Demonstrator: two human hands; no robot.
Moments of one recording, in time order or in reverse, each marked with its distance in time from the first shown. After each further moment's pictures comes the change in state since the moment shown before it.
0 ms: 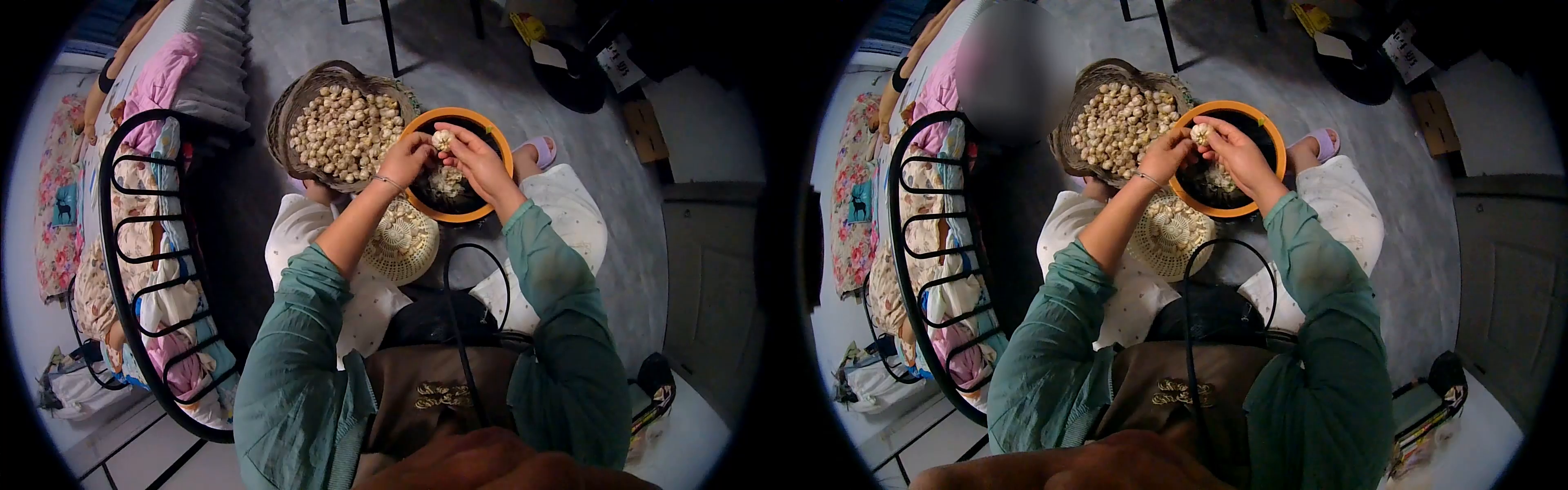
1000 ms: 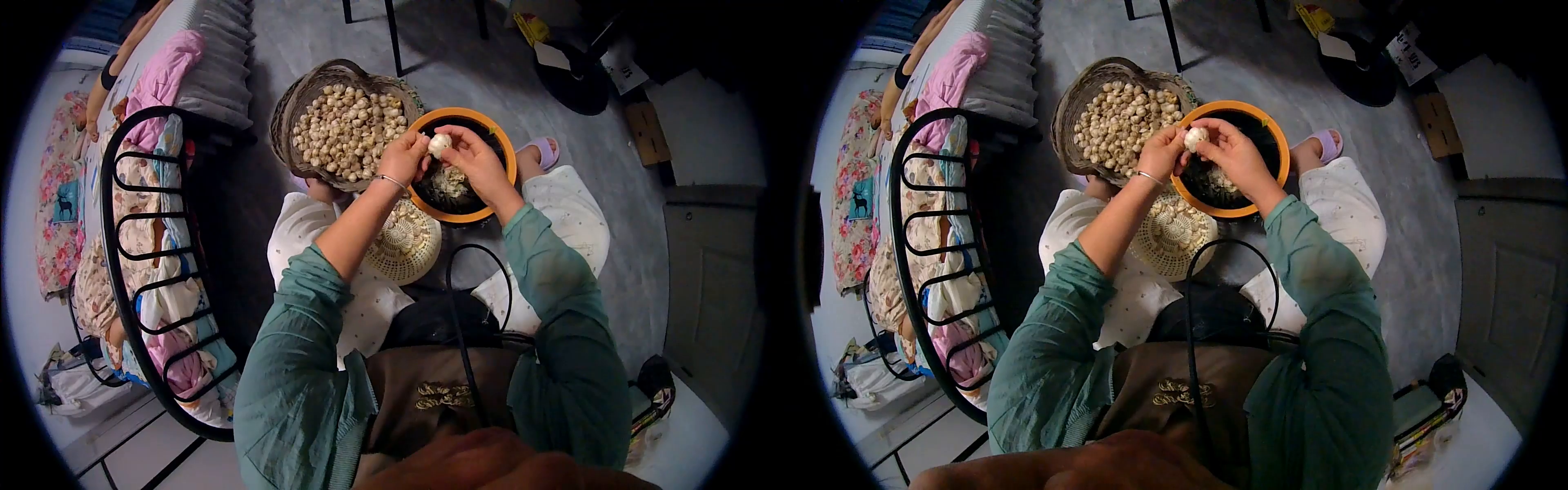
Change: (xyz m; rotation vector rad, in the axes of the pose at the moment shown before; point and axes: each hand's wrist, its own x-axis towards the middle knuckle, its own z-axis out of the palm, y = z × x) left_hand -0.011 0.025 -0.005 -0.375 0.012 -0.141; right_hand -0.001 0.002 0.012 -0.146 -0.009 -0.192
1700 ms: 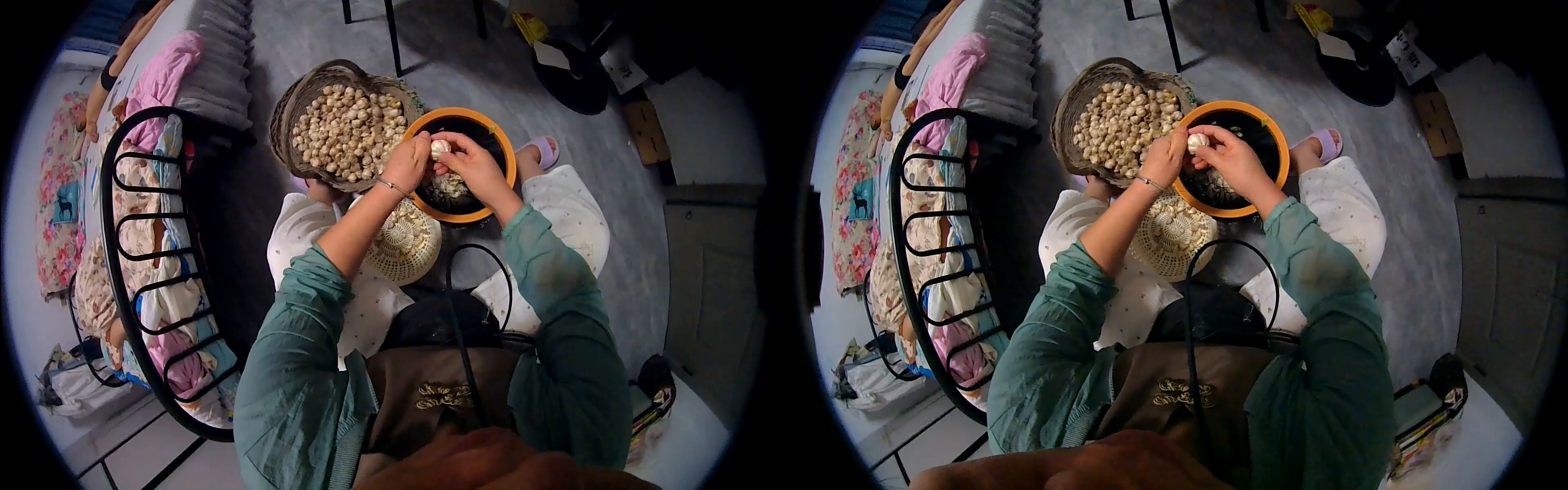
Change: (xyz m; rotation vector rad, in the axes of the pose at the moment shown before) left_hand -0.009 0.011 0.008 0.419 0.044 0.104; right_hand -0.002 0.004 -0.002 -0.081 -0.031 0.131
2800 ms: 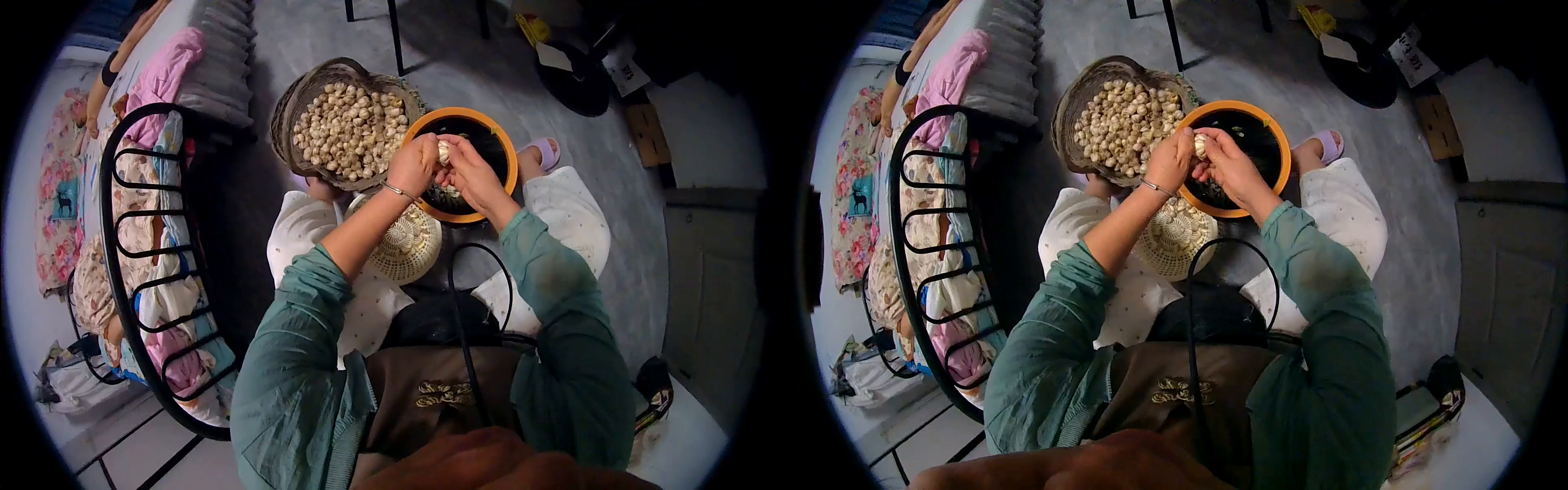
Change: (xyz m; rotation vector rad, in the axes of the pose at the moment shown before) left_hand -0.010 0.014 0.009 0.256 0.158 0.110; right_hand -0.007 0.005 0.008 0.286 -0.027 0.126
